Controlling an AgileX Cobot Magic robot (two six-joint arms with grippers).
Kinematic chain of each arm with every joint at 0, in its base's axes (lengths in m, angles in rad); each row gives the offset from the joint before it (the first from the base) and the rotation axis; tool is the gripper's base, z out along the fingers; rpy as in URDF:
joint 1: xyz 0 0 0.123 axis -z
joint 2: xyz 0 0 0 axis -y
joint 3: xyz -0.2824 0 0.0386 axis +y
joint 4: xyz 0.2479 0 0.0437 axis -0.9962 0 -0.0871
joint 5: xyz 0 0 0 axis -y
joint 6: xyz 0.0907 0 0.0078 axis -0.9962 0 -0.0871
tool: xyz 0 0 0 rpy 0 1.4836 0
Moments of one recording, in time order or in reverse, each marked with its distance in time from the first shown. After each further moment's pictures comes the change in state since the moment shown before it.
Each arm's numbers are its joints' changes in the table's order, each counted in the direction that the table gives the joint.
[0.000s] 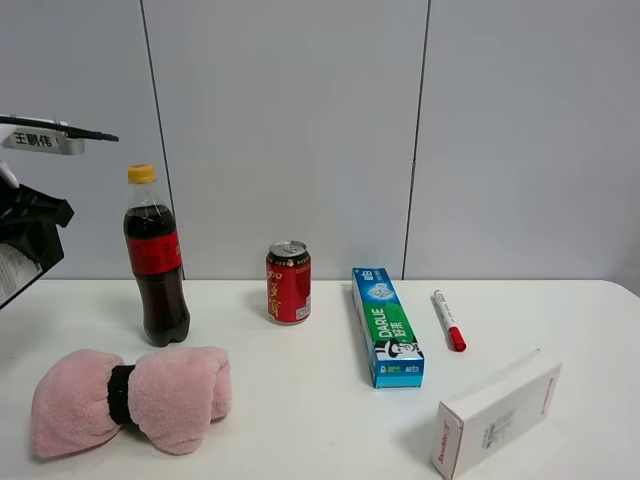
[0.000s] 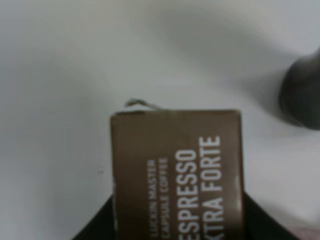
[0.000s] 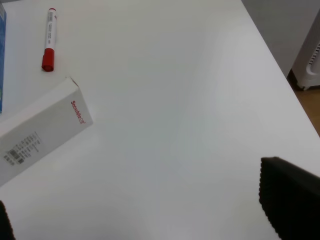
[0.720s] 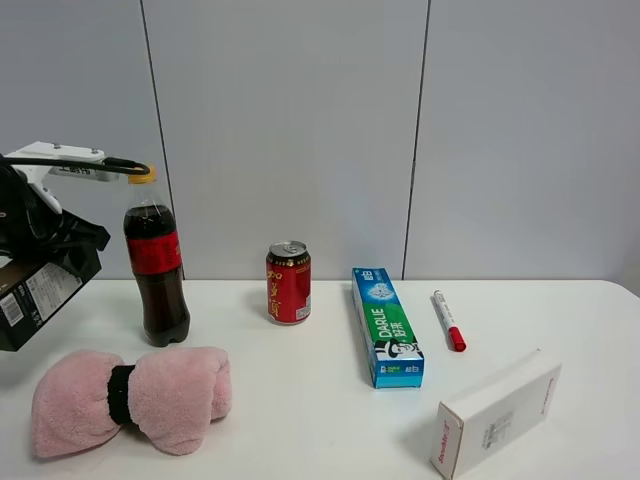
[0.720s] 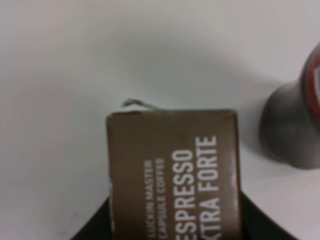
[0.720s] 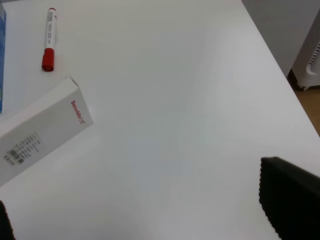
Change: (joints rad) left arm 0.049 -0.116 0.005 0.022 0.175 -0.040; right arm 0.000 0.000 0.000 0.000 0.000 0.000
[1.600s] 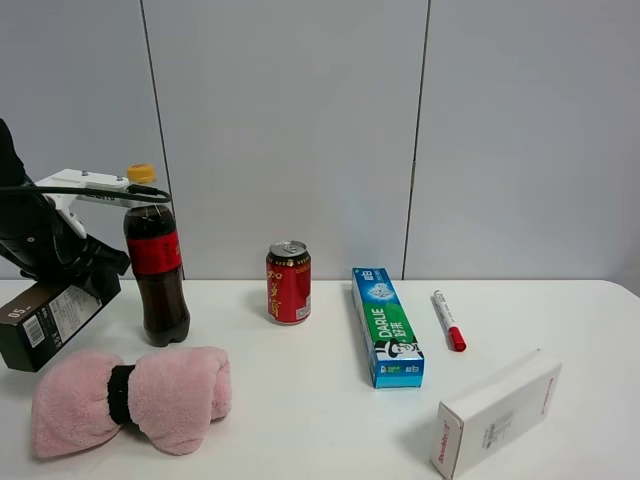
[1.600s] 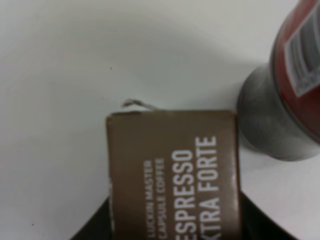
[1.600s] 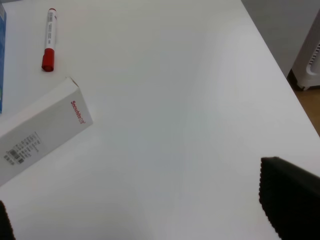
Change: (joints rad) left arm 0.036 -0.069 0.005 0.000 0.016 0.000; right arm 0.000 0.000 0.000 0.000 0.000 0.000
